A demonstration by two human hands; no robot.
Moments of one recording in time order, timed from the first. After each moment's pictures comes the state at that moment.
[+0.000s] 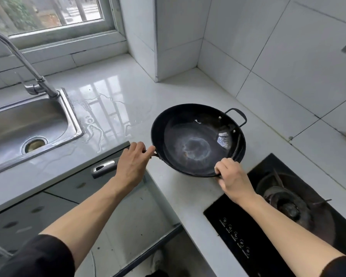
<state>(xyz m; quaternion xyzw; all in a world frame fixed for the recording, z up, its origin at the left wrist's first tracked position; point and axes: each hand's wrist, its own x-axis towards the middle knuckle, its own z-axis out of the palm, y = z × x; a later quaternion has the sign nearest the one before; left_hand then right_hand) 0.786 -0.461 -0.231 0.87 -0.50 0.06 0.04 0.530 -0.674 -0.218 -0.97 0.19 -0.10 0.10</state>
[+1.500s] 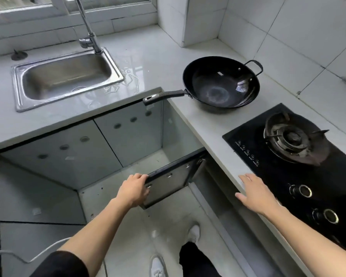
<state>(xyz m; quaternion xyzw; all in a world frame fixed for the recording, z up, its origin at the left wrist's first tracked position) 0.586 -0.148 -0.325 0.89 -0.36 -0.26 0.06 0.314 -0.446 -0.270 -0.91 0.35 0.18 0.10</state>
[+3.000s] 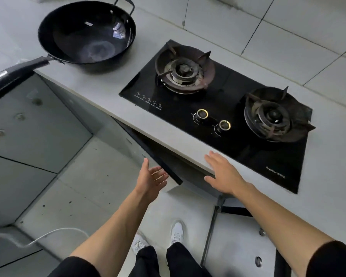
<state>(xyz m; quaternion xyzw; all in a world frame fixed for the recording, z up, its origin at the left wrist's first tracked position) 0.315 -0.307 -0.337 0.53 0.12 -0.67 0.51 0.090 -0.413 -0.277 -0.85 0.47 0.15 0.21</state>
